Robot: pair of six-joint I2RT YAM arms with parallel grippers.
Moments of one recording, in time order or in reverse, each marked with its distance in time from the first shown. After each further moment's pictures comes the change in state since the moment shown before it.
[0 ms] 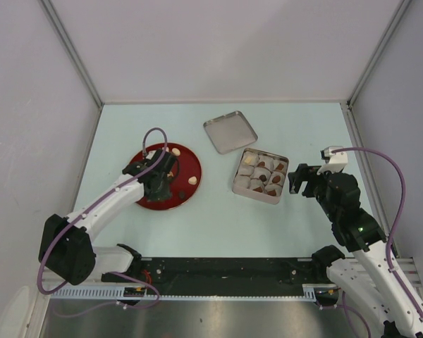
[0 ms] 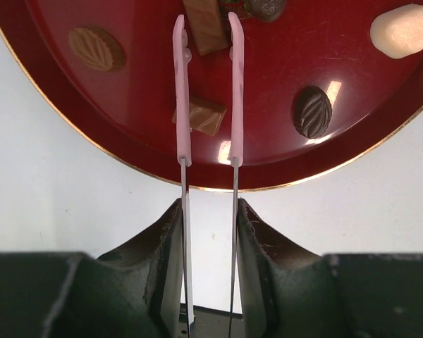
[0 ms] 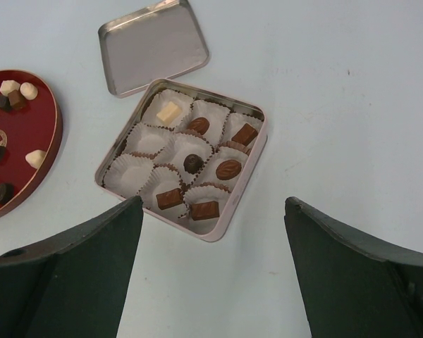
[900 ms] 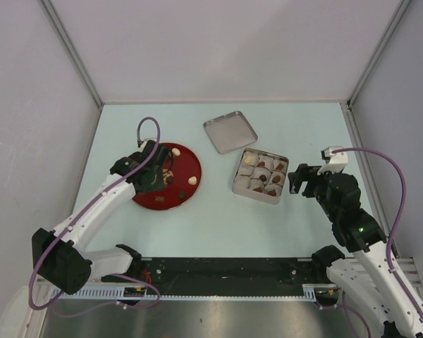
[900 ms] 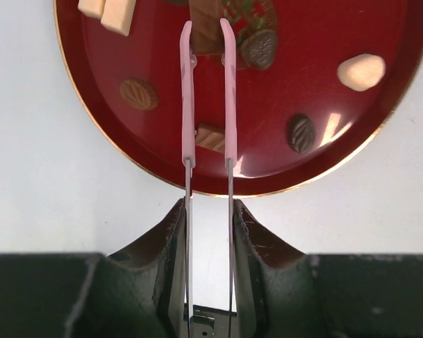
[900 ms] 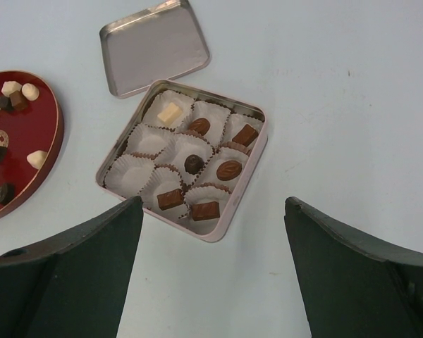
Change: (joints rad) left arm 0.012 -0.073 0.112 -0.069 -0.066 0.098; right arm 0.000 -0.003 0.000 0.000 -0.001 0.000
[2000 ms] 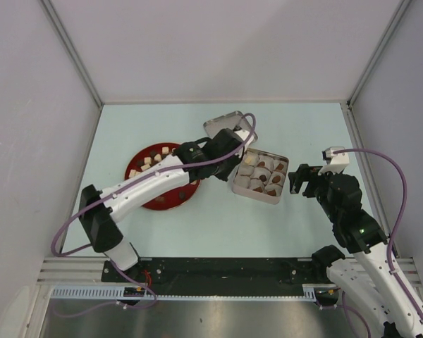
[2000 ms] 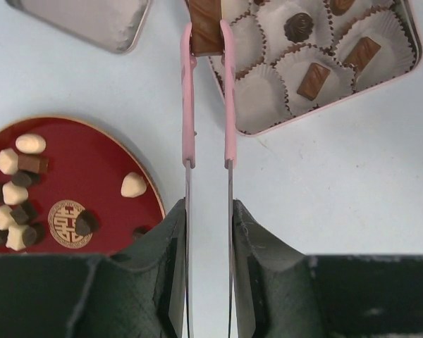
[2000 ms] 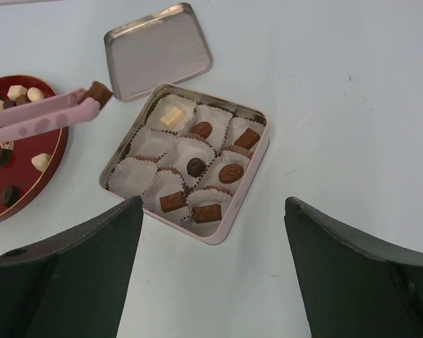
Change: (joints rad) left arm -0.468 0.411 0.520 0.142 0.113 0.427; right arm 0.000 -0.014 -0.002 0.006 -0.003 0.000
